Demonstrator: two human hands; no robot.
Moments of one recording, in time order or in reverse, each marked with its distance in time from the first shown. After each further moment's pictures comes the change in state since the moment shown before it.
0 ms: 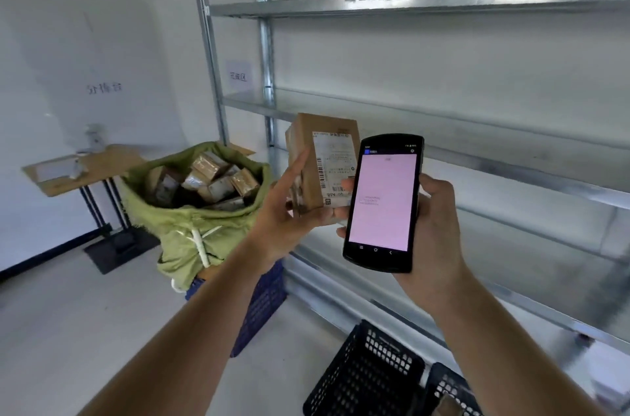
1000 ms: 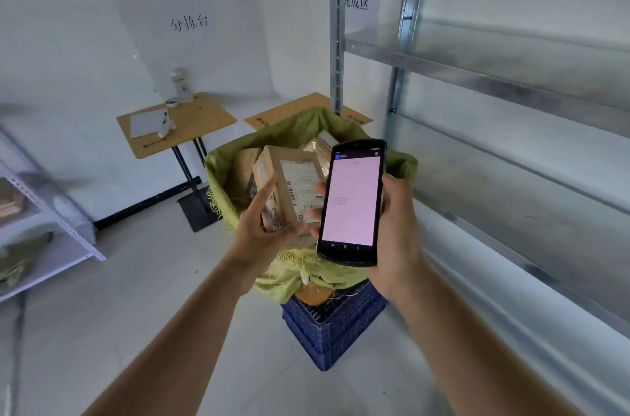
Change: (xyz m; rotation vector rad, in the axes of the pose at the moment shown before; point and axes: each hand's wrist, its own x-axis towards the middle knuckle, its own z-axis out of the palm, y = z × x) left_hand 0.148 -0.280 -0.430 0.017 0.450 -0.505; right_hand 0.469 0.375 0.142 -0.028 0.039 0.430
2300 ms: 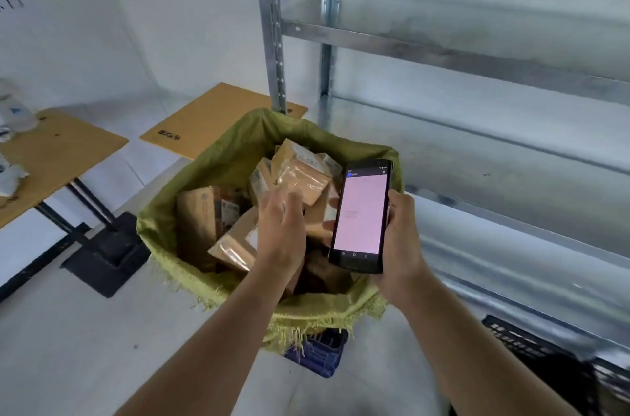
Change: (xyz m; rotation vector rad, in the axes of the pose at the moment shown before) left_hand 0.205 -0.029 -0.040 0.240 -0.160 -0.001; right_hand 0.160 0.070 0.055 -0.056 0.542 -0.187
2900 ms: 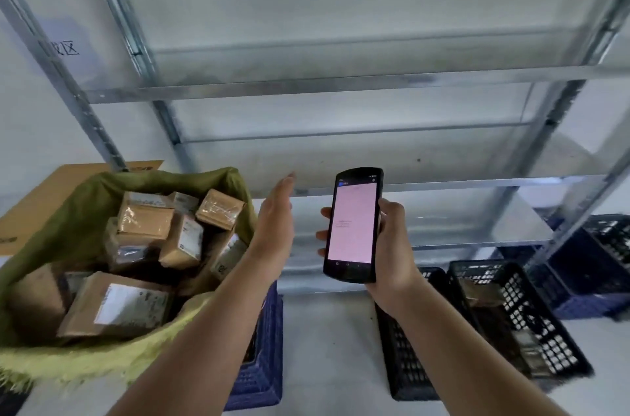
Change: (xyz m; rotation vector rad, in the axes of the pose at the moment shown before) left_hand -0.188 0.126 0.164 -0.179 -0.591 0.059; right_hand -0.209 -0.076 -0.199 0.192 0.309 -0.172
